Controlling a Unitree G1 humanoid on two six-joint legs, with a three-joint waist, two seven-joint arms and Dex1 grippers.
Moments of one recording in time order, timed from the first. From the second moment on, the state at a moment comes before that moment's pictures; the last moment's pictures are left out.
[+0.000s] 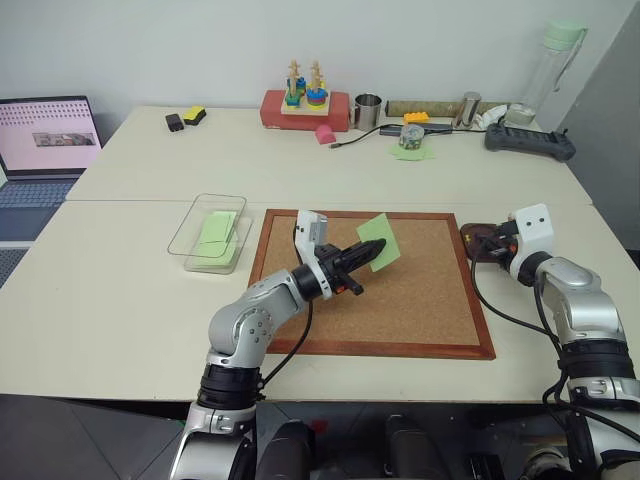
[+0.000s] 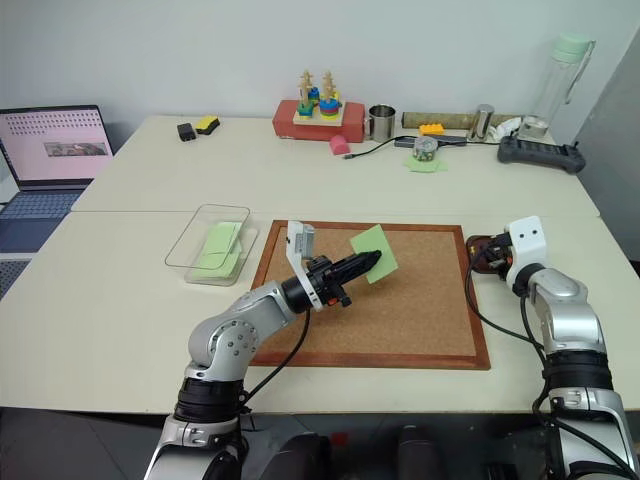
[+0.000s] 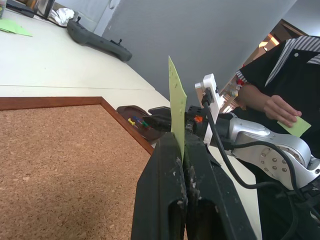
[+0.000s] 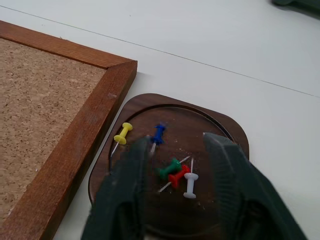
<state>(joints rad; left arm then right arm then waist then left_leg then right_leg) -0.44 0.09 -0.01 -0.09 -0.66 0.72 -0.62 -0.50 -0.56 -0.15 0.35 0.13 0.40 0.45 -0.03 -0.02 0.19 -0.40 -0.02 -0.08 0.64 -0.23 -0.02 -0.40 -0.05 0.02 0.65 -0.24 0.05</state>
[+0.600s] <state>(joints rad) -0.42 0.23 0.12 -0.26 -0.63 0.70 -0.46 -0.51 -0.69 -0.11 -0.06 0.38 0.37 0.93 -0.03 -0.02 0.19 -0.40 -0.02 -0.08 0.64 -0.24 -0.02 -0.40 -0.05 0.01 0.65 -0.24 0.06</state>
